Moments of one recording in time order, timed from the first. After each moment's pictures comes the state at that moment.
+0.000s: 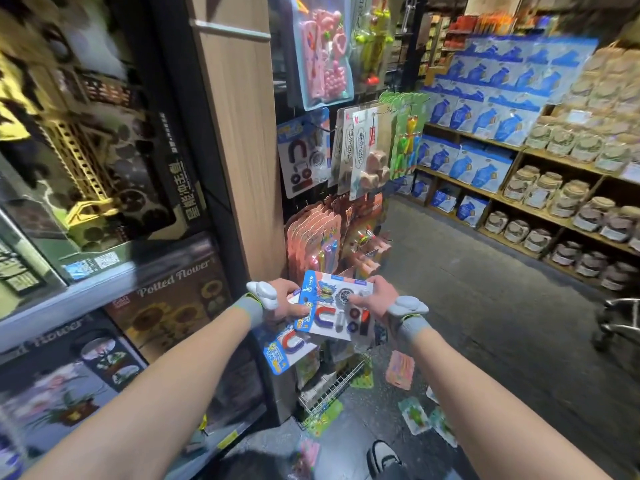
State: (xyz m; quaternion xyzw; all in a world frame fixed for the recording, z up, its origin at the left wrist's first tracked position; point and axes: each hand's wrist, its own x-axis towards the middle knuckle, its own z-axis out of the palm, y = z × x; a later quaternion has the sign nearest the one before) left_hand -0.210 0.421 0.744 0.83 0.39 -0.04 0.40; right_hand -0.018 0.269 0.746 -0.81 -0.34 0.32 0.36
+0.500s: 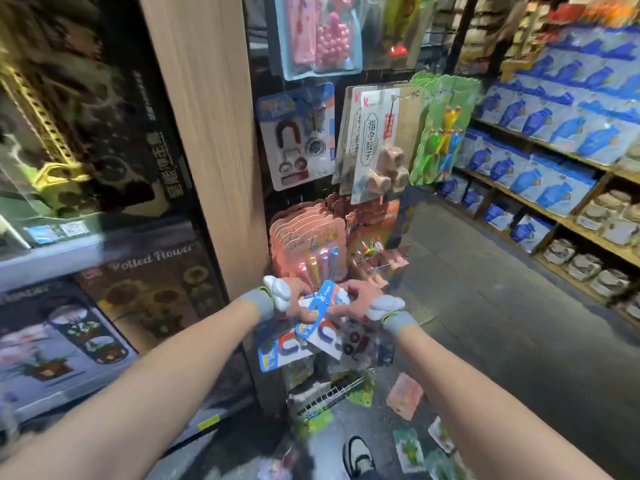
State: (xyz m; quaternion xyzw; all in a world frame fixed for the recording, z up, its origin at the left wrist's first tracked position) left_hand -0.124 0.441 0.712 0.88 0.37 -0.12 0.28; right_hand 0.062 0.342 0.716 -0.73 -0.57 0.33 0.17
